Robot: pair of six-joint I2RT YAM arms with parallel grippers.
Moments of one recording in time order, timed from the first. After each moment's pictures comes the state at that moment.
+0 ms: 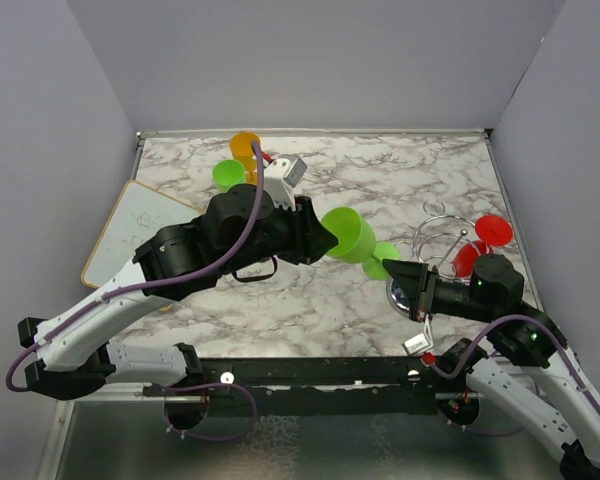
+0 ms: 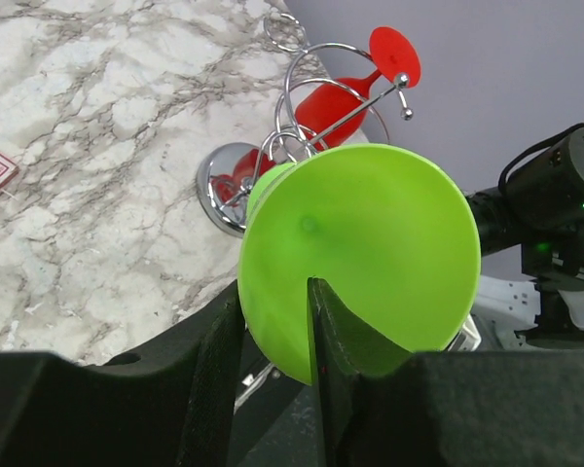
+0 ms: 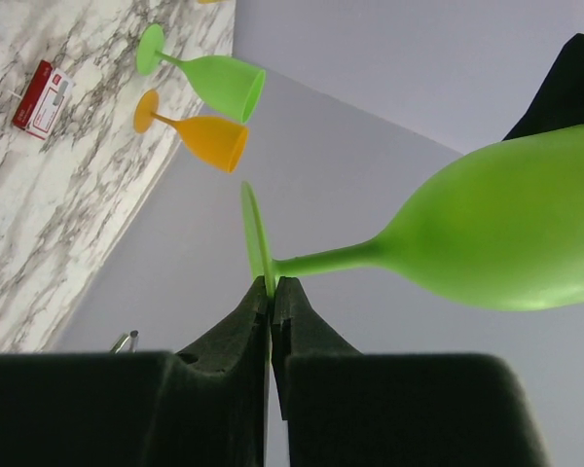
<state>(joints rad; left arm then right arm) -1.12 1.16 1.58 -0.78 -0.14 -0.69 0.61 0.45 0.73 -0.61 -0.58 -2.09</state>
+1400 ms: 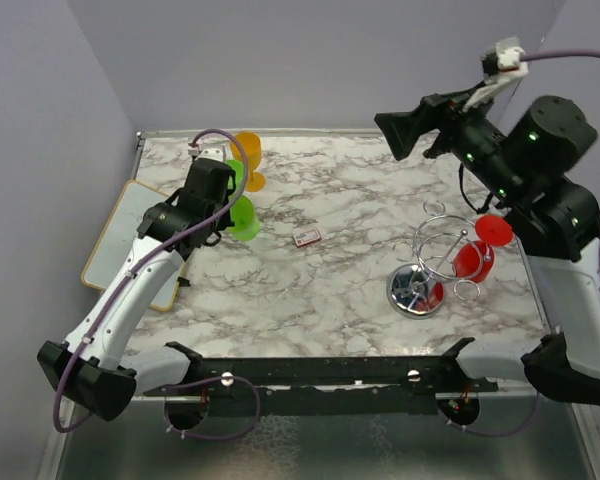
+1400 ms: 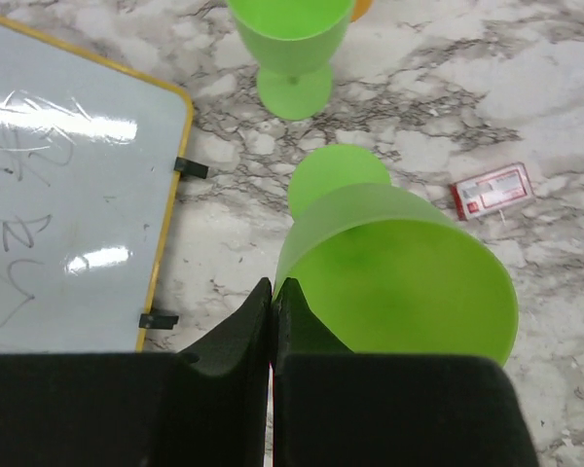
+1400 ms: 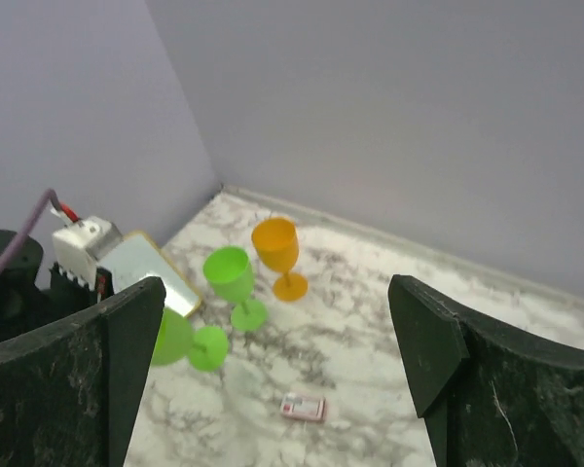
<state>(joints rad) -0.53 1.17 1.31 -0.90 -0.40 -0.36 0.62 1.21 1.89 -0.53 0.02 0.09</state>
